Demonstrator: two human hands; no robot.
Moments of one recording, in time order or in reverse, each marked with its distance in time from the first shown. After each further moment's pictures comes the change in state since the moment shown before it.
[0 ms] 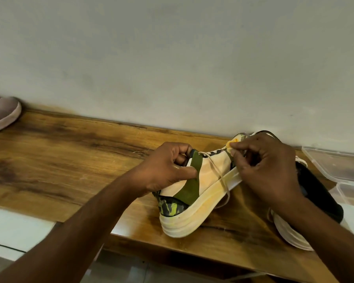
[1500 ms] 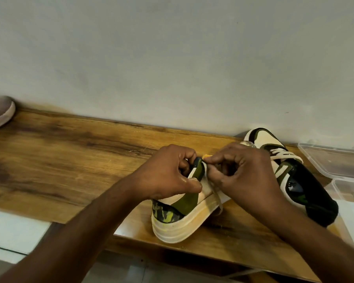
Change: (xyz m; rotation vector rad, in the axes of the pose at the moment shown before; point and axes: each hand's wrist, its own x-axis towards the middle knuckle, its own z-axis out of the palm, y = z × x) left_hand -0.007 0.010 0.013 0.325 -0.022 0.100; right_hand -0.013 -0.032 0.007 0.121 -0.220 -0.032
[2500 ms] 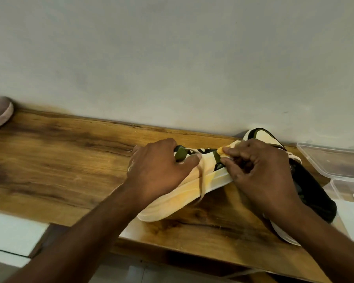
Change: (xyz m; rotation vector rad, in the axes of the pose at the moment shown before) left_hand 0.006 0.008 0.008 0.545 0.418 -0.196; right_hand -0.004 0.019 -0.018 -0.185 0.125 0.060
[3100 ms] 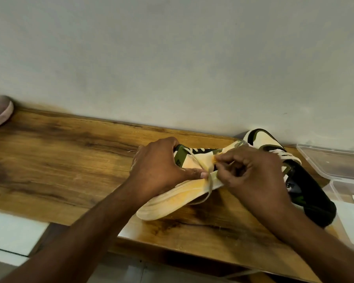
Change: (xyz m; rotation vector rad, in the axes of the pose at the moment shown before) left_hand 0.008 -0.010 0.004 -0.076 -0.080 -0.003; right_hand -0.005 -0.011 0.007 0.119 -0.046 0.002
